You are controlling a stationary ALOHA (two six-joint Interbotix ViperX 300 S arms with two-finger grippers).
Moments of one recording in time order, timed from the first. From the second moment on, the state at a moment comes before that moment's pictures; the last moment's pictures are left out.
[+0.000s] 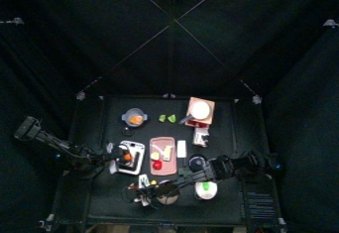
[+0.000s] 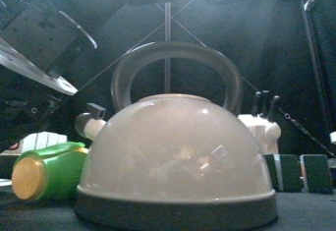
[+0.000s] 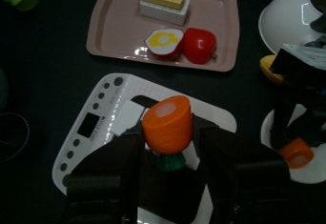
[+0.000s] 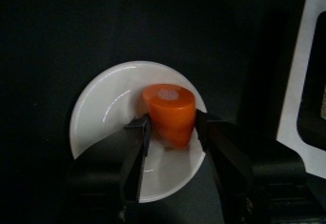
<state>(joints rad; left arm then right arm) -0.39 -0.74 1.21 0.98 0.57 -1.34 0.28 0.79 -0.43 -0.51 0.55 0.38</state>
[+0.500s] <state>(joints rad) -0.39 -0.74 1.21 0.98 0.57 -1.34 0.28 0.80 -0.44 -0.51 0.56 0.39</state>
